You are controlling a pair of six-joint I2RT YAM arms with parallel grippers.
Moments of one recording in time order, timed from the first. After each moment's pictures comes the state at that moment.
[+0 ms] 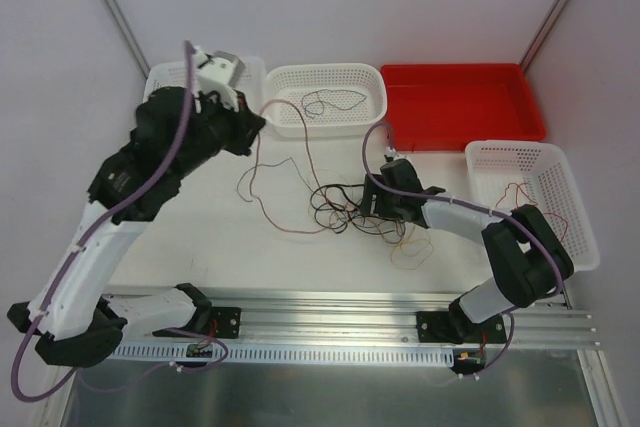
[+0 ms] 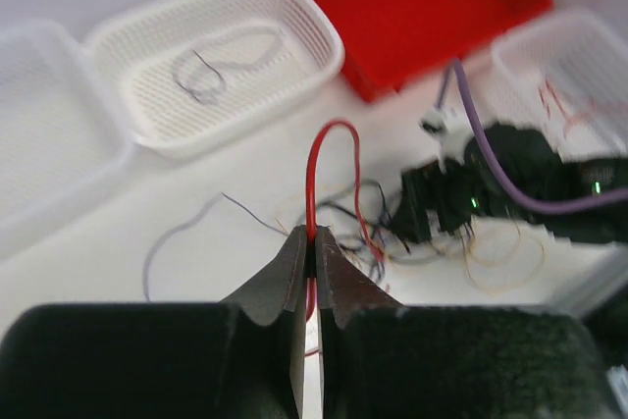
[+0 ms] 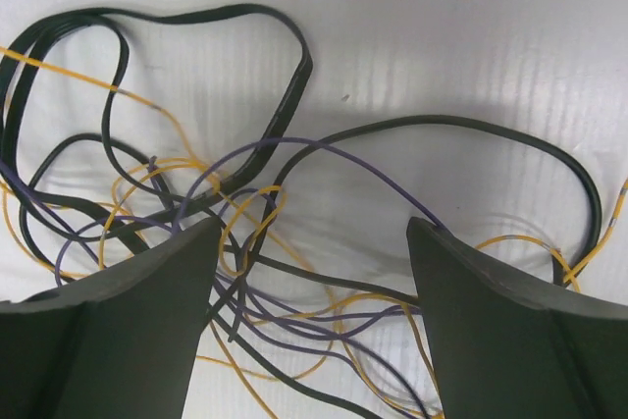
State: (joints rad) left arm -0.68 1.12 1.56 -0.77 -0.05 -0.15; right arm 0.58 1.53 0.74 -0.12 0.09 0.56
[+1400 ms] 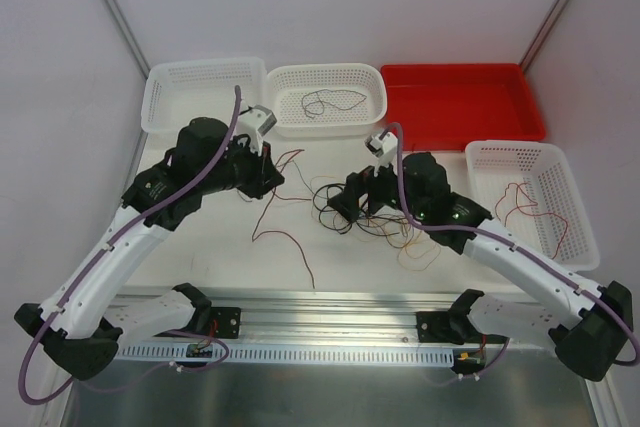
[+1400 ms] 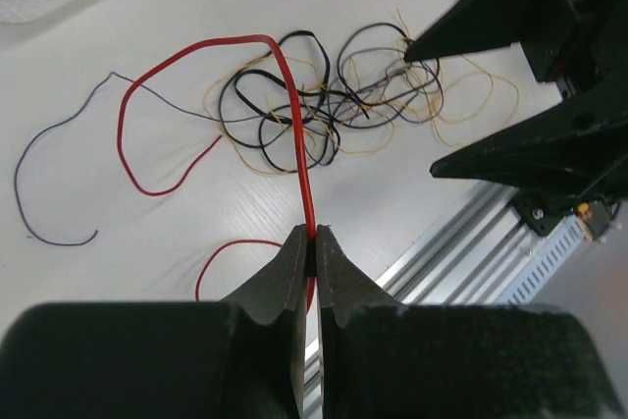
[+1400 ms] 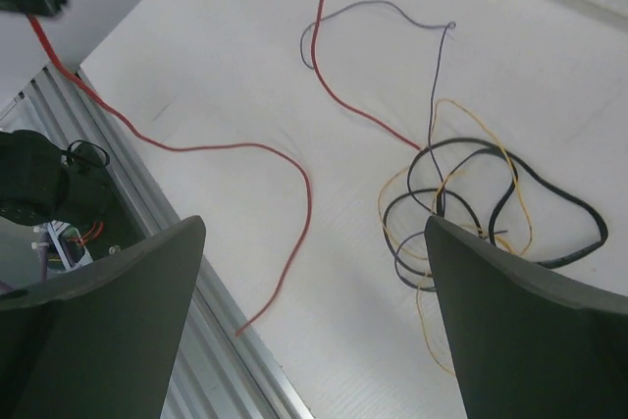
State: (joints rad) left arm -0.60 1.02 1.29 -0.77 0.19 -0.20; right arm 0.78 1.05 0.86 -0.17 -0.20 0.29
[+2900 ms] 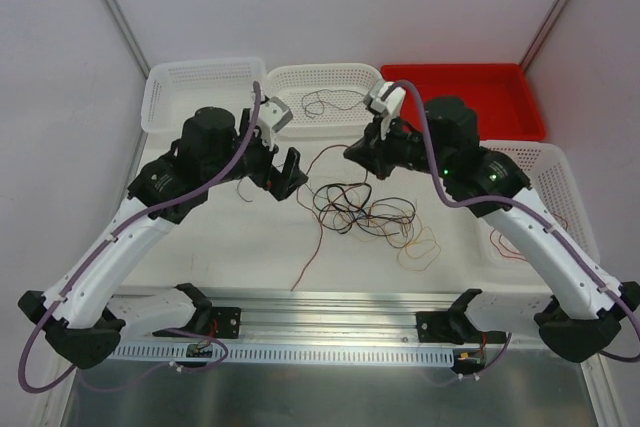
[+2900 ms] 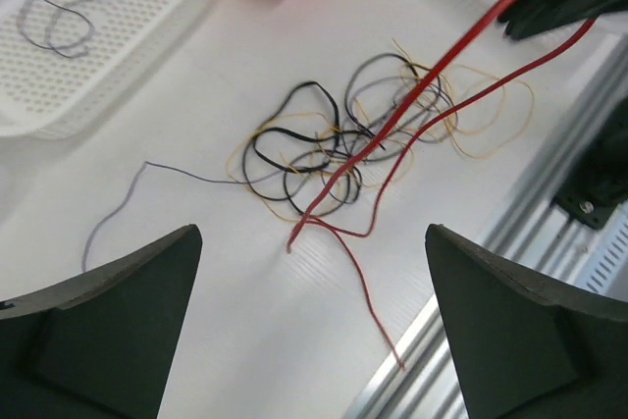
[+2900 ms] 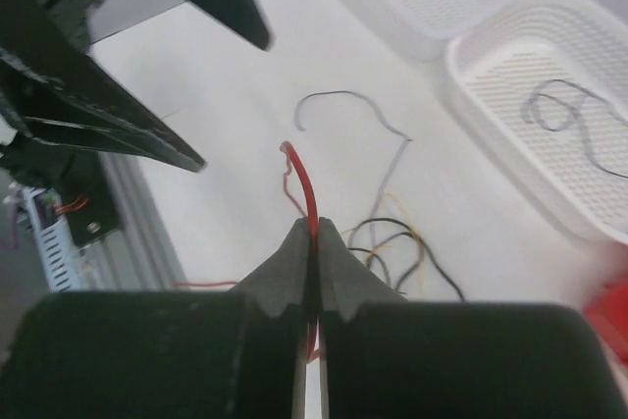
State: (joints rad) left arm -0.66 1.10 1.36 -0.72 0.24 0.01; right arm 0.76 1.19 1.44 -0.57 -0.35 -0.07
